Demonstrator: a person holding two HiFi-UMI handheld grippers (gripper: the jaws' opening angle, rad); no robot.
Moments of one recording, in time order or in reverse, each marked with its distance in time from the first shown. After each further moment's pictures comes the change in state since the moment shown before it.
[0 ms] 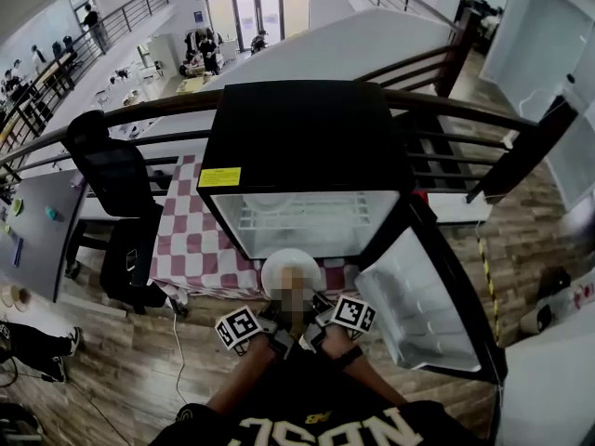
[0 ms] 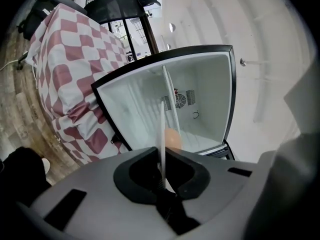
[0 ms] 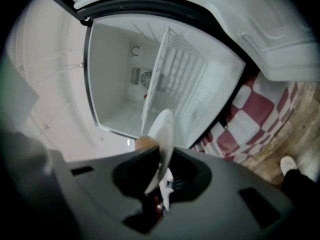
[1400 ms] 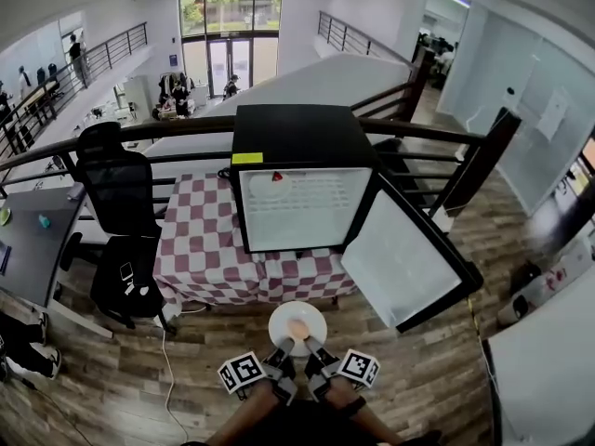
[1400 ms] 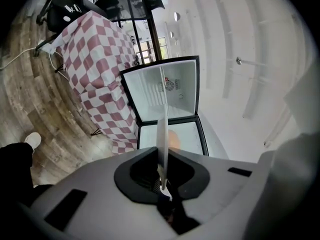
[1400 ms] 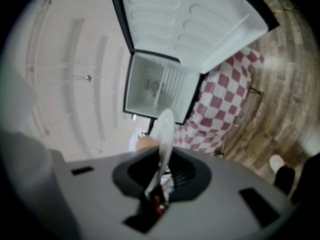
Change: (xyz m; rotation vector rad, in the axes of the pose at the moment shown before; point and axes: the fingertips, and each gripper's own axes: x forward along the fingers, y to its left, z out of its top) left arm -0.215 -0.008 -0.132 -0.050 0.162 -0.049; right arm -0.170 0.031 -0.204 0.091 -0.192 -0.081
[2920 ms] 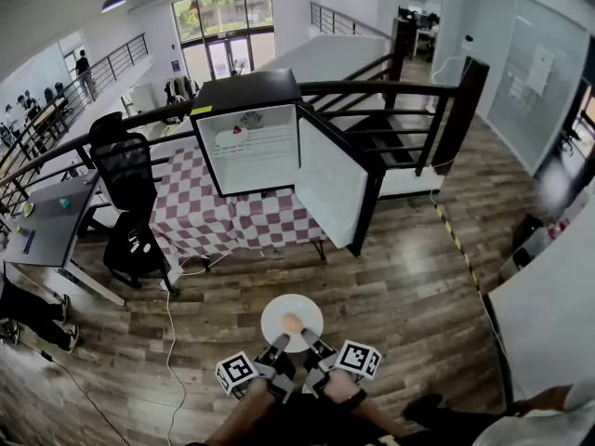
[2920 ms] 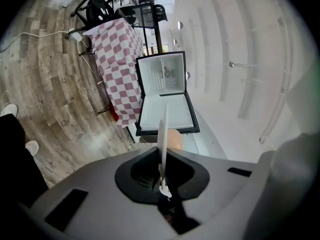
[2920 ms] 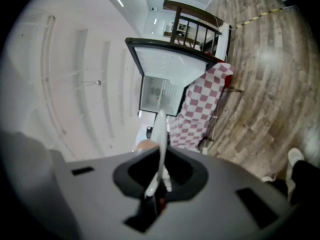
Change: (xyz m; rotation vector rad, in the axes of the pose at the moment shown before) left arm -0.116 -0.012 -0.316 -0.078 -0.068 -0.028; right arm -0.312 -0.054 -0.076 0.028 0.047 0.111
